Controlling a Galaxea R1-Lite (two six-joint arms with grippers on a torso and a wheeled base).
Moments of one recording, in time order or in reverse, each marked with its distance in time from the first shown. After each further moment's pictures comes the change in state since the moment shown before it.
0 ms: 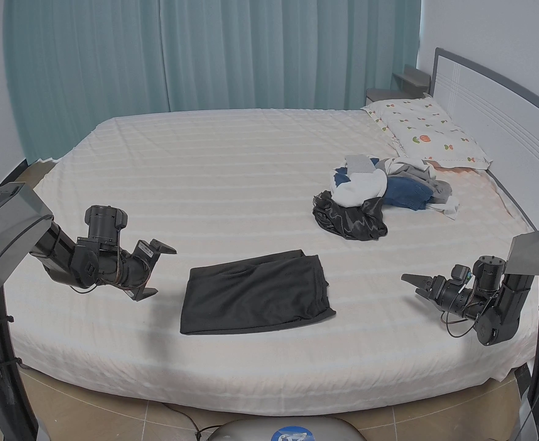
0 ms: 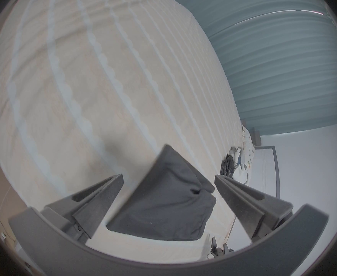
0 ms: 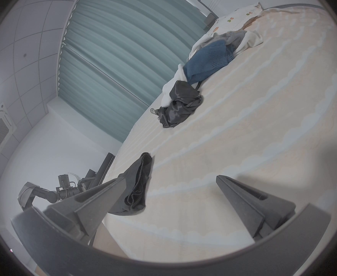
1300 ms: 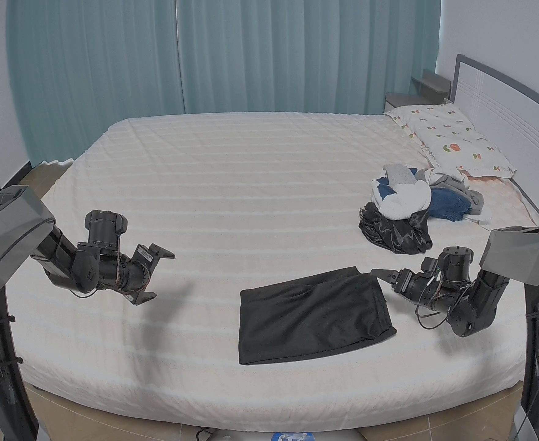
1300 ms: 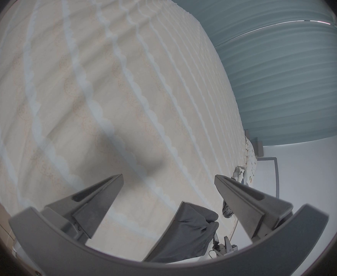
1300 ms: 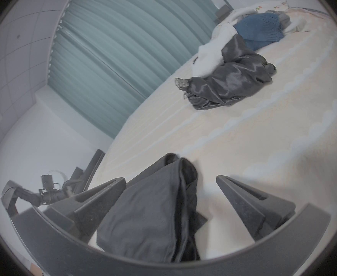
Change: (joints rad) left arm 0.000 0.011 0.026 -0.027 0.013 -0.006; right arm 0.179 0.010 -0.186 0.210 -0.224 -0.006
